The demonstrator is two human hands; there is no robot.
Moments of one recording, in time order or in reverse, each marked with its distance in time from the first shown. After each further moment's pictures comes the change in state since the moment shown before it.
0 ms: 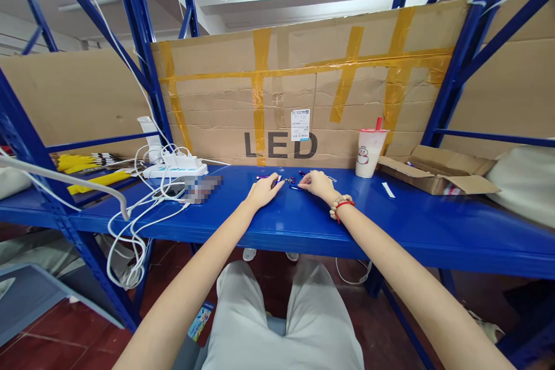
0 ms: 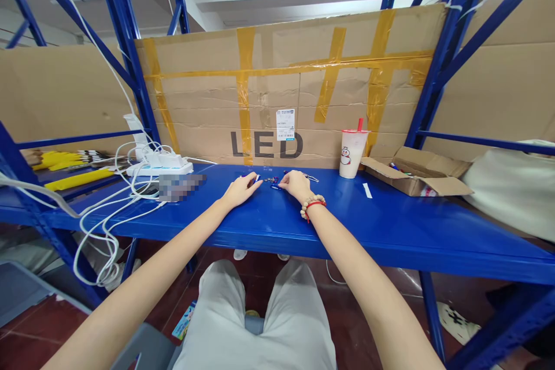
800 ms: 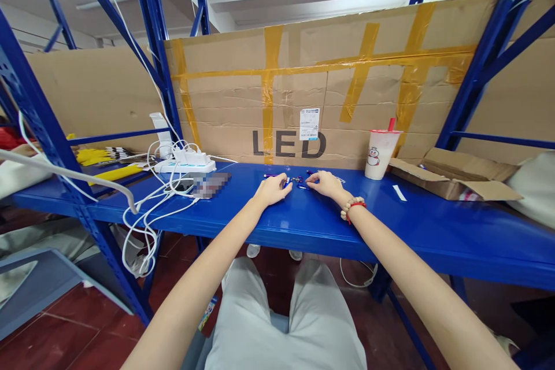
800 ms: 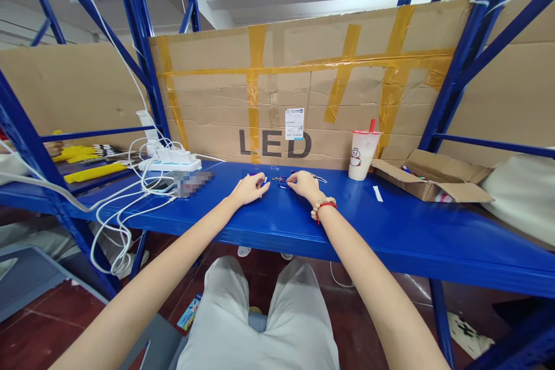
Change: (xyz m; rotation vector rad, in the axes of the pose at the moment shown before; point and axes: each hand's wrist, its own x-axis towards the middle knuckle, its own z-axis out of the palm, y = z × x) left_hand -0.002 0.003 0.000 -0.009 -0.007 0.000; right_hand 0.005 0.007 0.003 -0.045 -0.023 -0.071
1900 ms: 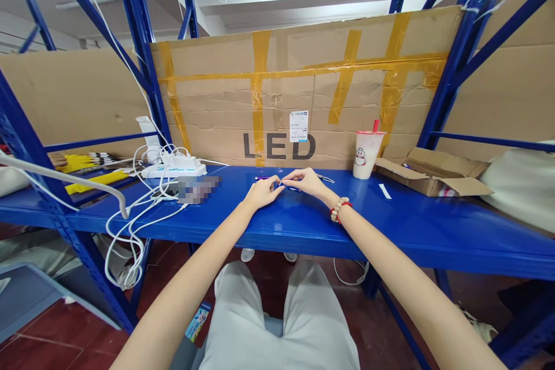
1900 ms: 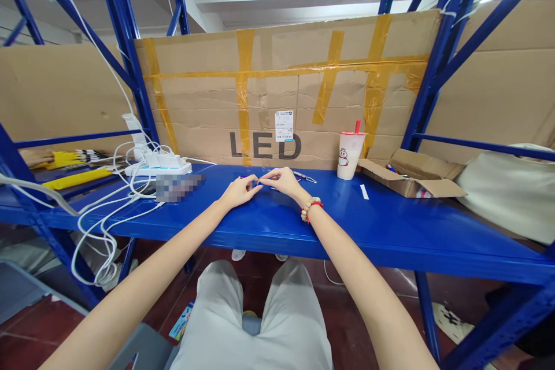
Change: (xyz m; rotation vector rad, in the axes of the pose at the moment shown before) left_hand 0.001 -0.007 0.003 -0.062 0.020 0.093; right_hand -0.003 -0.027 -0.004 0.732 0.004 -0.229
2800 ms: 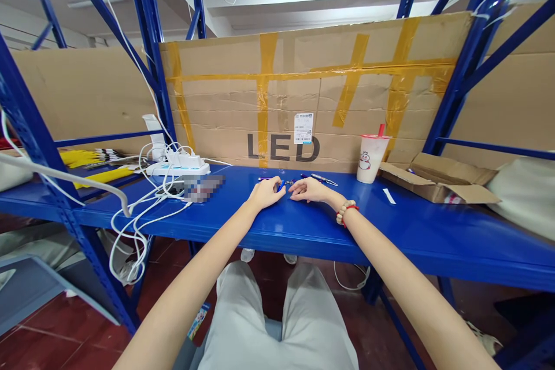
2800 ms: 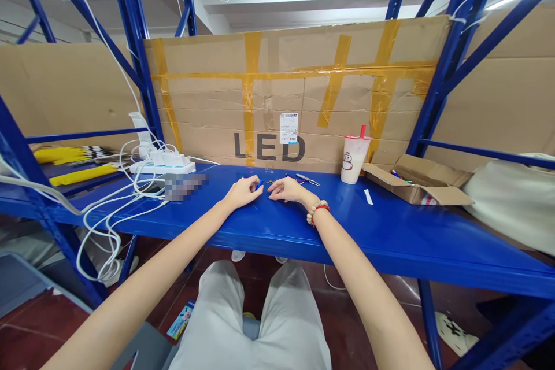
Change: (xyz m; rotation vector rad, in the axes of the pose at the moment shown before) left_hand -0.001 0.005 -0.001 0.039 0.034 -0.074; right_hand -0.002 0.018 -0.010 -0.079 -0.351 0.247
